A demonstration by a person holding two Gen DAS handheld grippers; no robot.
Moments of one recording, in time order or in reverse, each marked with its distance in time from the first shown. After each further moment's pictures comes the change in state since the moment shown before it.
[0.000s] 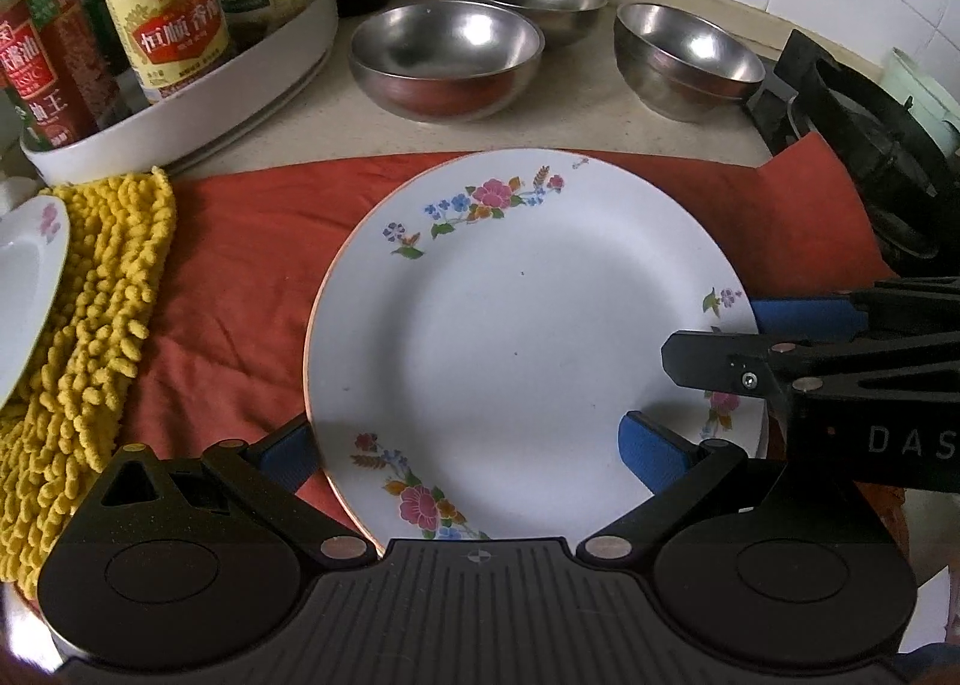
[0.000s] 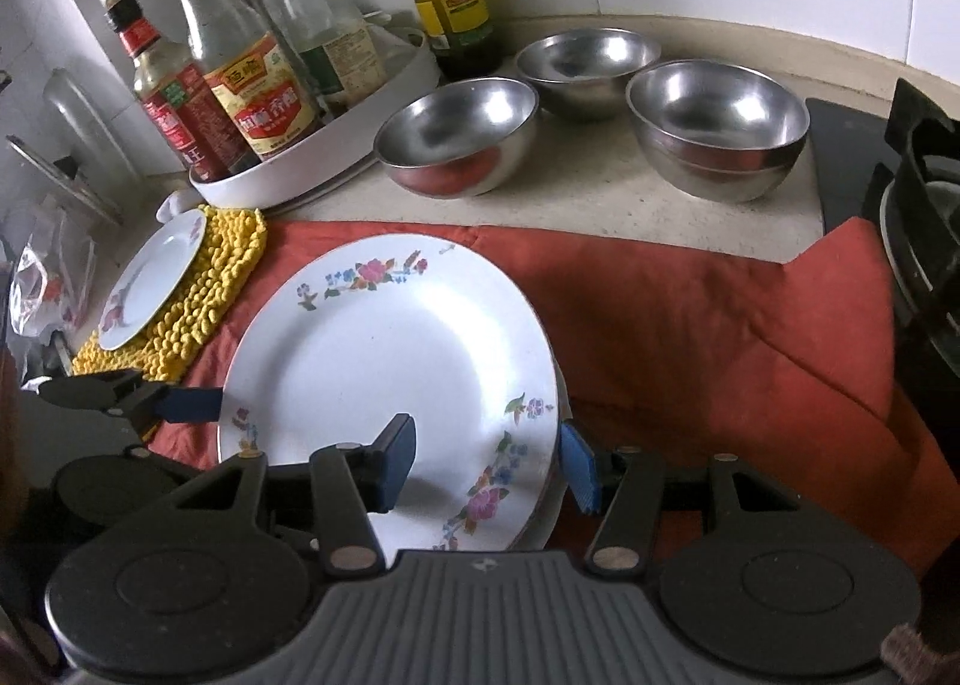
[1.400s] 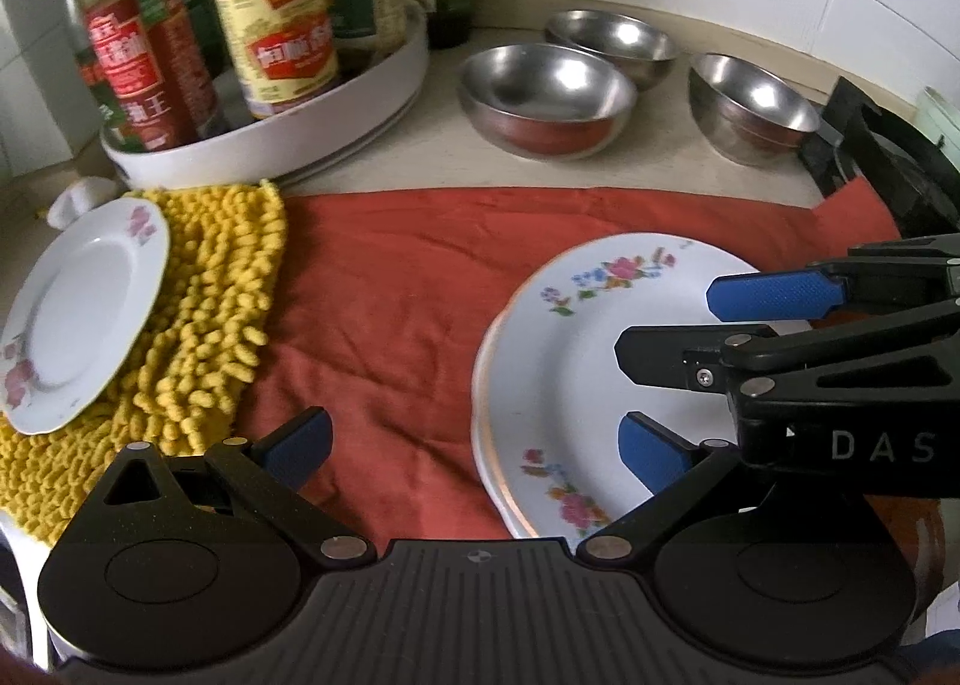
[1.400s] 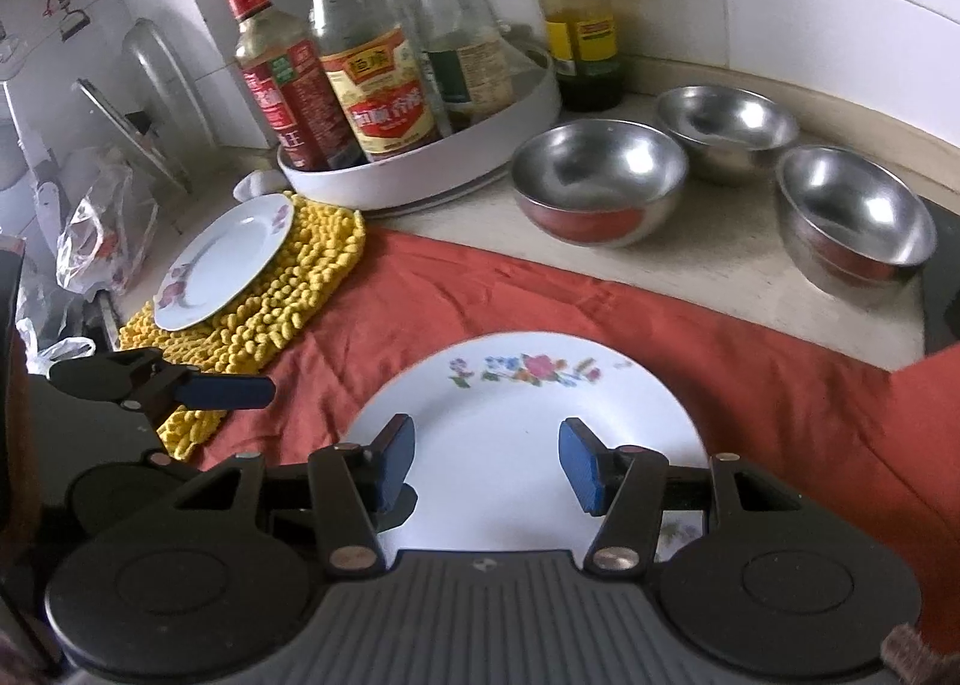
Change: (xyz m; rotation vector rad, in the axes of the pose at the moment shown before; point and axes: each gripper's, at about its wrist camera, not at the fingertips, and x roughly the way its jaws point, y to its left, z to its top) left arm -0.026 0.043 -0.007 -0.043 -0.067 0.072; right arm 0.013 0.054 0.018 -0.161 -0.024 0.081
